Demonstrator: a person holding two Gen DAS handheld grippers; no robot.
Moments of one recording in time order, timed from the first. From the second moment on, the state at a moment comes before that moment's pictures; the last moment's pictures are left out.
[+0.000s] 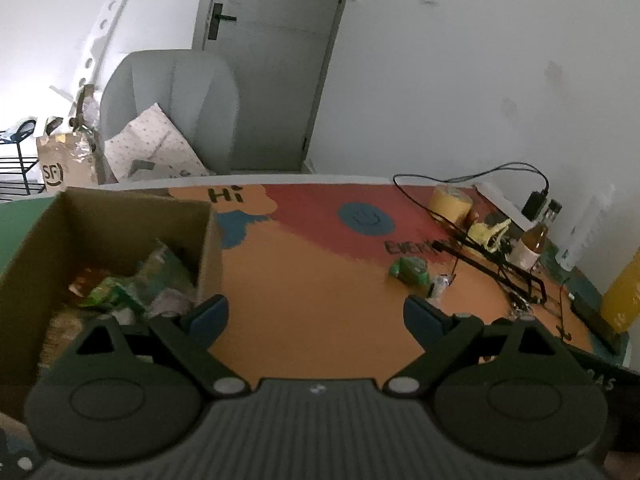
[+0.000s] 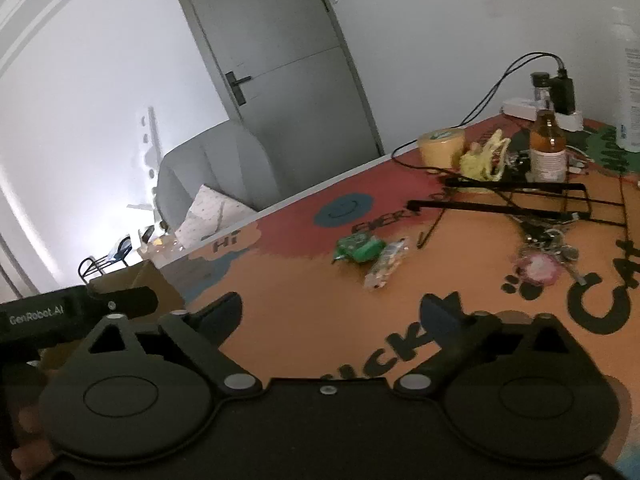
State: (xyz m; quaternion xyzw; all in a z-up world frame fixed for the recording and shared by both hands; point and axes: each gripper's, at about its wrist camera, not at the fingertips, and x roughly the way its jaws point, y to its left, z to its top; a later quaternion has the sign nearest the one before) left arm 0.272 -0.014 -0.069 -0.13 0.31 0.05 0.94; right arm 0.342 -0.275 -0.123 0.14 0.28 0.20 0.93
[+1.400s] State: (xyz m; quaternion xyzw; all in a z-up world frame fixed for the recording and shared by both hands) left arm 0.362 -0.054 -0.120 -0.12 0.34 0.02 0.93; right arm 0.417 -0.301 -0.179 0.20 0.34 0.18 0.90
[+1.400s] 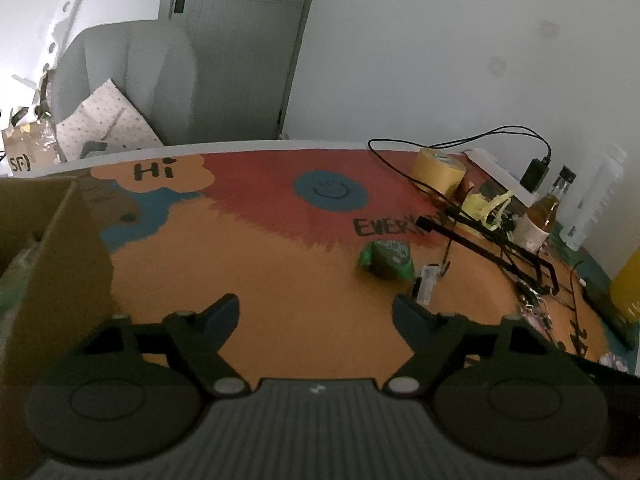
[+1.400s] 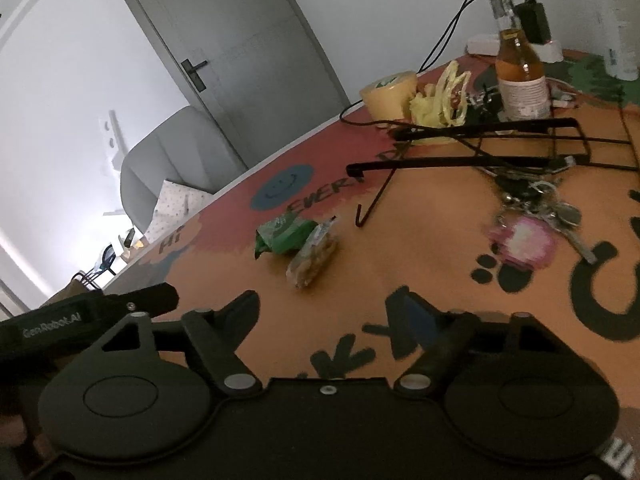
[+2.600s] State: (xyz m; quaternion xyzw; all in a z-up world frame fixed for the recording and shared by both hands) left arm 0.432 -0.079 -0.141 -0.14 0.35 0.00 0.93; right arm 0.465 -0.296 -0.187 0.18 0.34 0.17 0.91
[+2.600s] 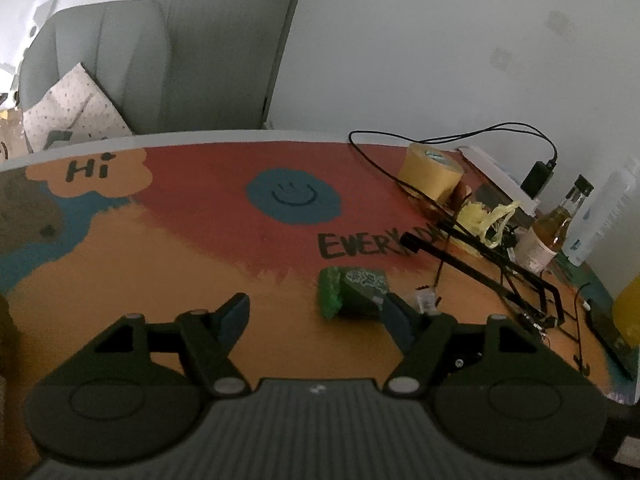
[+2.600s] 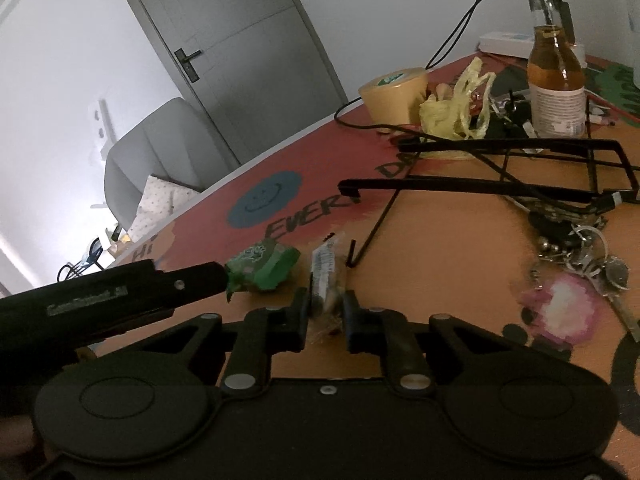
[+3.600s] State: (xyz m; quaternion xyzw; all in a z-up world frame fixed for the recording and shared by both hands) left arm 0.447 -0.102 -0.163 -0.14 0.32 0.04 0.93; right arm 0.466 -0.303 -0.191 0.19 0.34 0.17 0.91
